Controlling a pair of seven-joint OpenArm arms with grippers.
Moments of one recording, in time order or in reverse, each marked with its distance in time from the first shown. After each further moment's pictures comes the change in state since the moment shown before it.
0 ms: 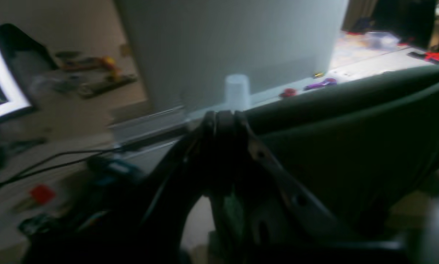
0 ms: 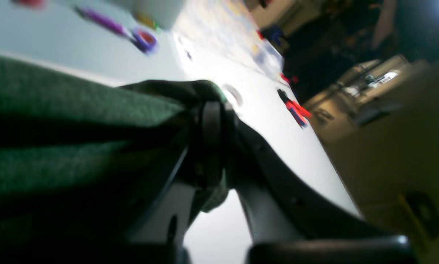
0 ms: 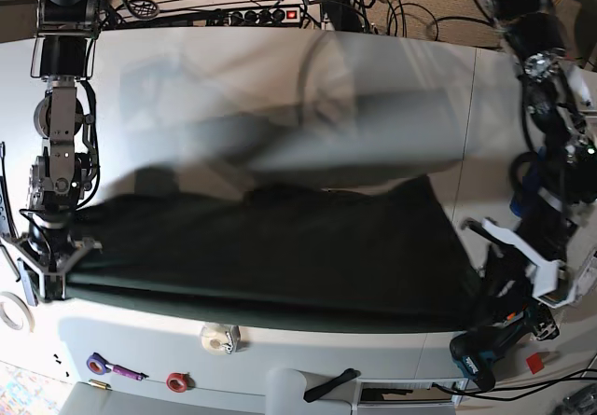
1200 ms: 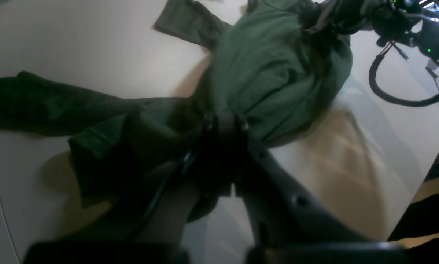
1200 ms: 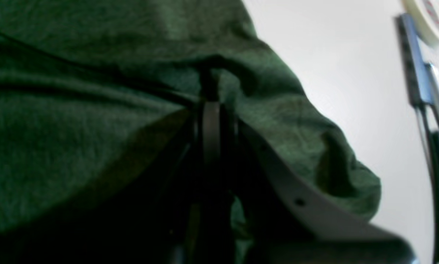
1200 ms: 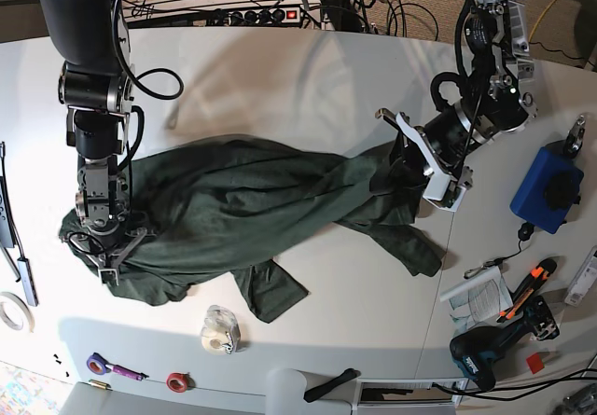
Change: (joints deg) left arm 18.9 8.3 13.5 -1.1 -1.2 0.0 7.8; right arm 24.7 -11.1 0.3 -68.0 -3.0 9.4 28.8
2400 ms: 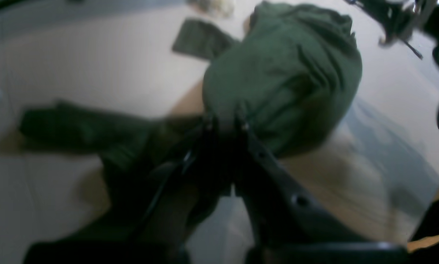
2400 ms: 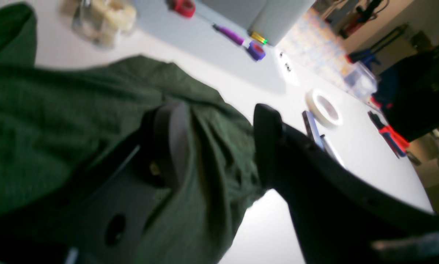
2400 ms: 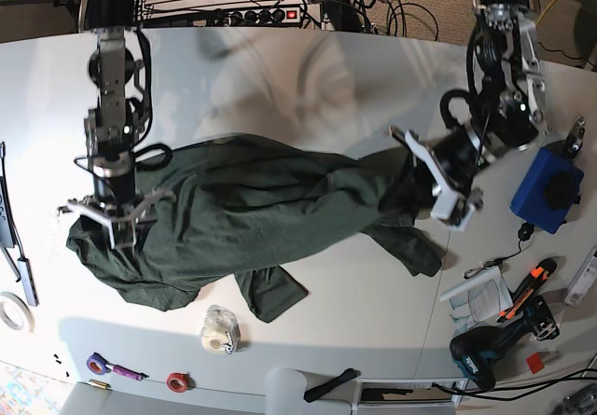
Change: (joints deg) left arm -2.6 -2.1 0.0 0.0 0.1 0.0 0.0; right arm -36.0 0.0 0.0 70.1 2.2 -0.7 -13.7
